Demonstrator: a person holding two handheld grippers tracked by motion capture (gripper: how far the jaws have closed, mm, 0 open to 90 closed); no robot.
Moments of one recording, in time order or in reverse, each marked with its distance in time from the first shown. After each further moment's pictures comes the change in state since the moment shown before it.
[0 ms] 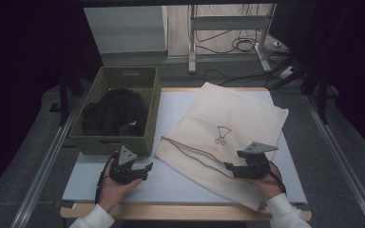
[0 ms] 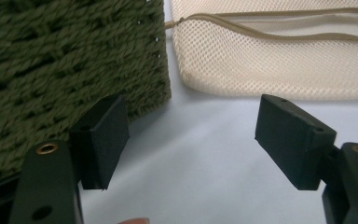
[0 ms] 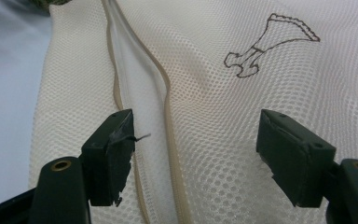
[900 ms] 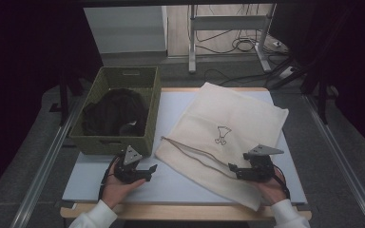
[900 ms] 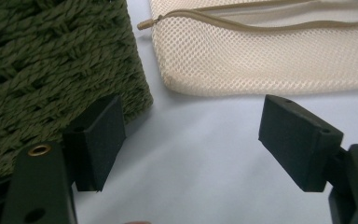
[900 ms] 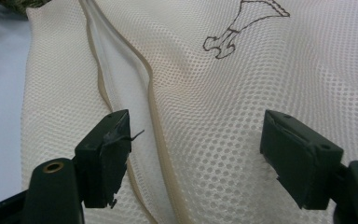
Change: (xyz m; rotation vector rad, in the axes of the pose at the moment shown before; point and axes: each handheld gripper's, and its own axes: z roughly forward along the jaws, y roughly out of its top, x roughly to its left) left arm -0.004 0.002 0.007 0.026 -0.043 0.053; right arm 0.000 -0.009 -0.010 0.010 -0.063 0.091
